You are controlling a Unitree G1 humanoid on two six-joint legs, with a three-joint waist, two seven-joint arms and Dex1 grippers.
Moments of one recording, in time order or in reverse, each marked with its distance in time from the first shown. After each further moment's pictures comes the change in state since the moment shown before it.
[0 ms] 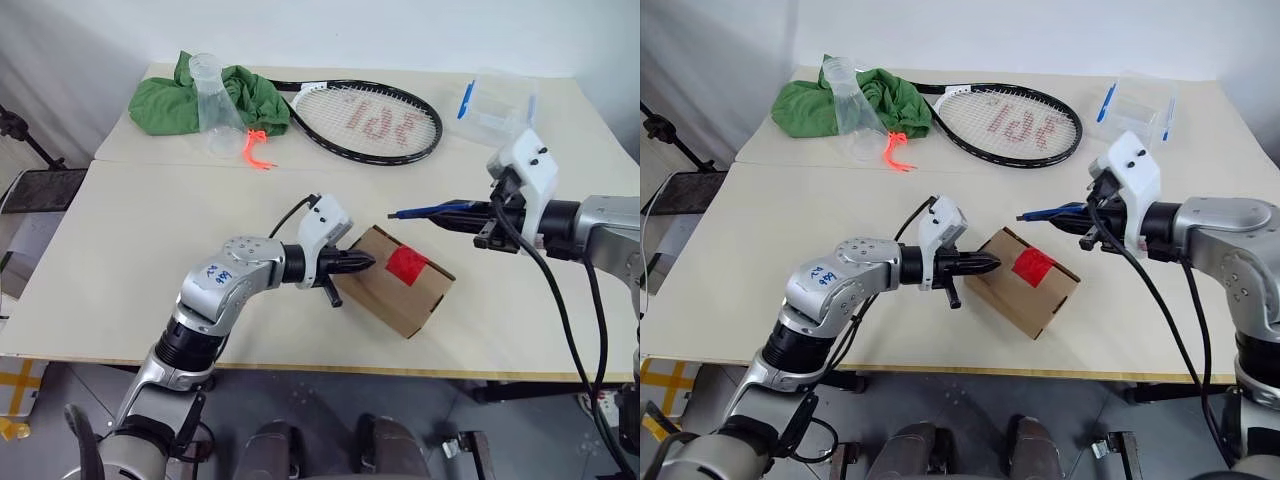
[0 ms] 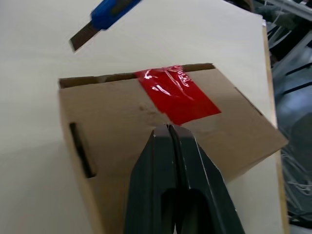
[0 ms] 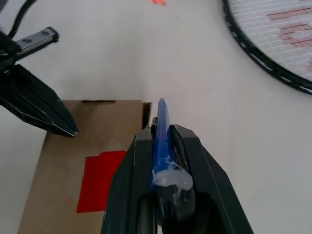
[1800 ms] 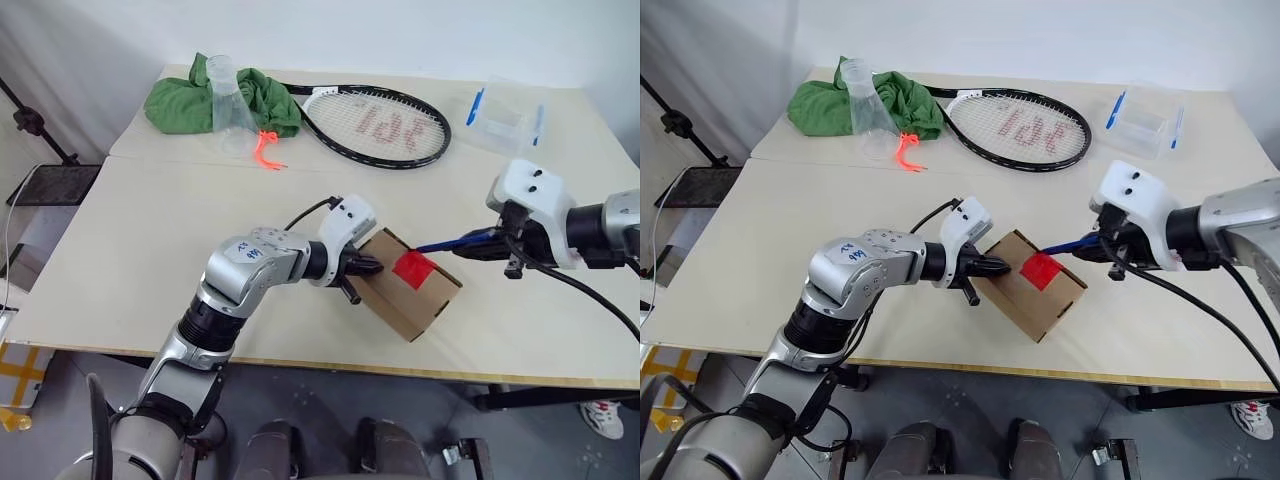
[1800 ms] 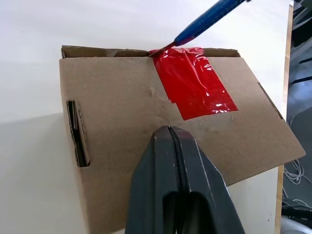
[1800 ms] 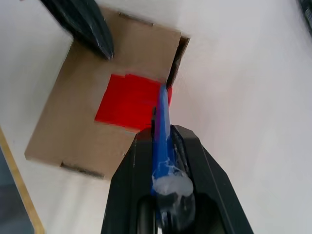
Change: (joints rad) left arm -0.125 -0.073 -0.045 0.077 0.019 0.246 0.111; right arm -0.012 -0.368 0.222 0.014 -0.074 -0.065 0.257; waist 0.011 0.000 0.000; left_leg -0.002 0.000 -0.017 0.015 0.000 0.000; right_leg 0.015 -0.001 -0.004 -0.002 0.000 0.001
